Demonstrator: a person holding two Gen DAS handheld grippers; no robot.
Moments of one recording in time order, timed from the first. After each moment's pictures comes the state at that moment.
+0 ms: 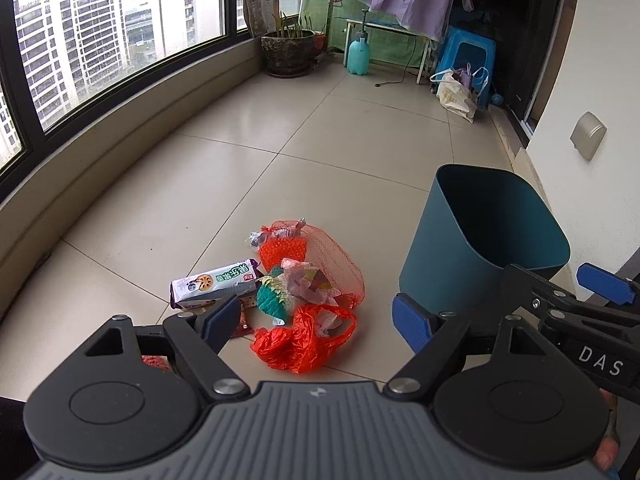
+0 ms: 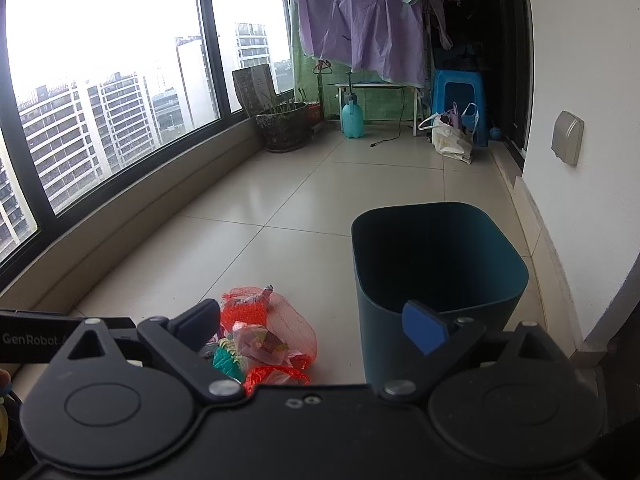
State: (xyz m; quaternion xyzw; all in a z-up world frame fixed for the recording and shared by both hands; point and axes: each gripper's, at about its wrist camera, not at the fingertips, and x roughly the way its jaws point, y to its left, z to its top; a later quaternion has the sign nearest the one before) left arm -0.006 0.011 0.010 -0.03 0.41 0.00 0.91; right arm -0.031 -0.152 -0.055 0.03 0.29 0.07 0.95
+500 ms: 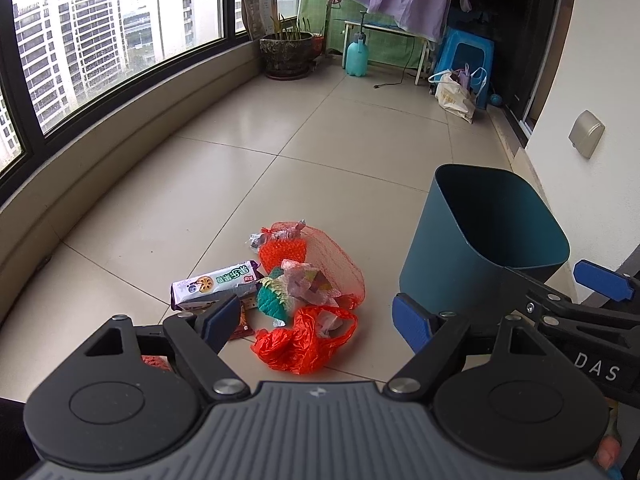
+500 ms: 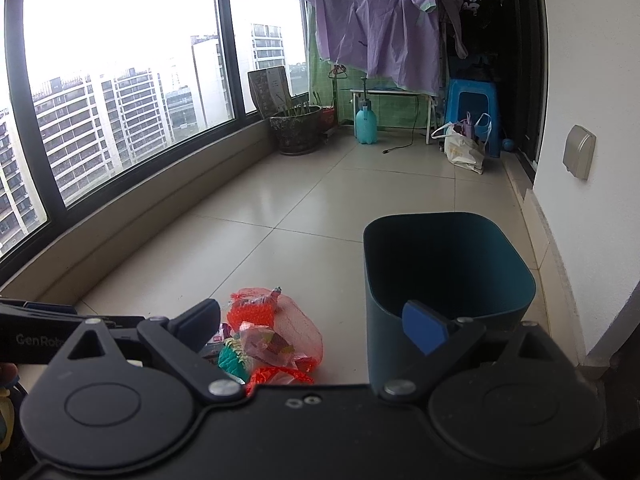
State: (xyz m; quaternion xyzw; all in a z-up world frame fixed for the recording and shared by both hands) left arm -0.009 0.011 0.007 -0.03 0.41 0.00 0.91; right arm -0.031 -0.148 -0.055 0.02 0.29 0.08 0.95
